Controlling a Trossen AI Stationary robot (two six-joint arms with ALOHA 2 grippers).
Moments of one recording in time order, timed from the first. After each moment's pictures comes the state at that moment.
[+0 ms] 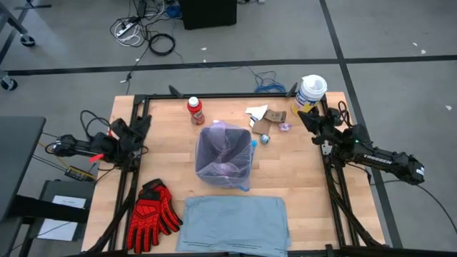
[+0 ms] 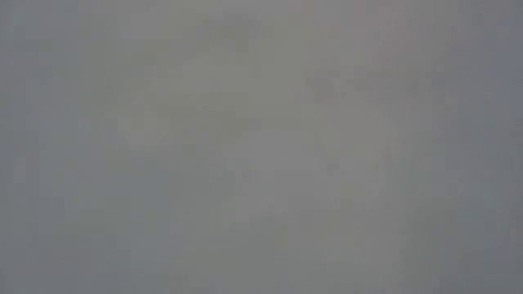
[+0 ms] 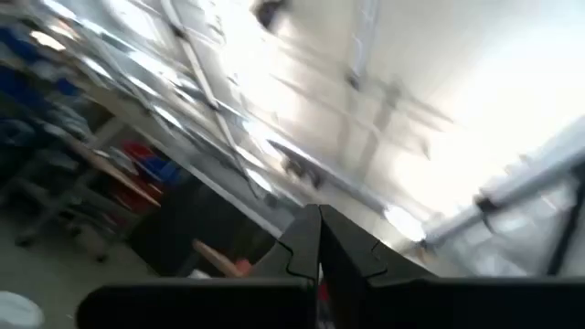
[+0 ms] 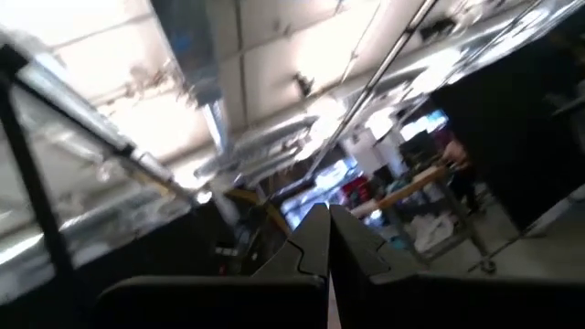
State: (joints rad) left arm -0.19 0.08 0.01 0.90 -0.68 -0.29; right arm -0.44 0.23 0.01 0.88 0.00 0.58
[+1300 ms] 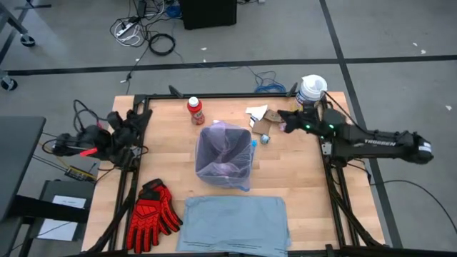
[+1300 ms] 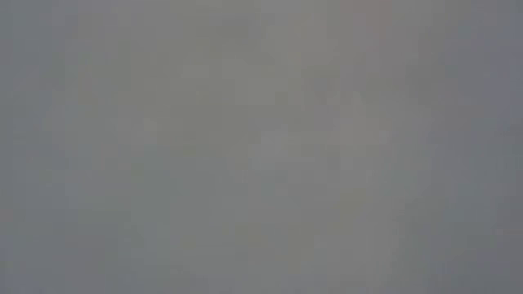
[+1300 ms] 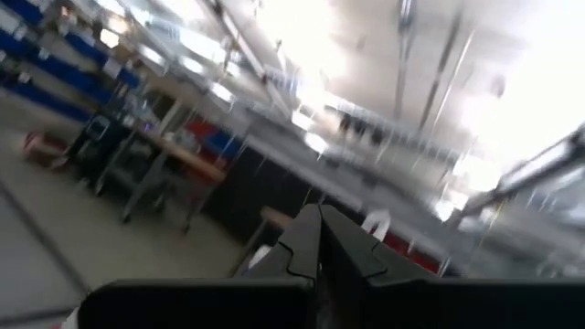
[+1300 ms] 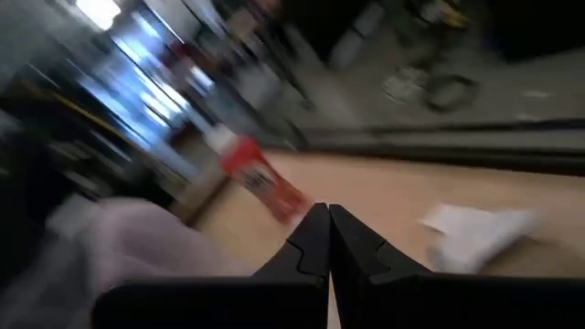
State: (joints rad) left arm -0.19 0.10 0.29 0.34 -0.75 -0.27; right arm -0.28 0.68 0.45 0.17 0.37 0.63
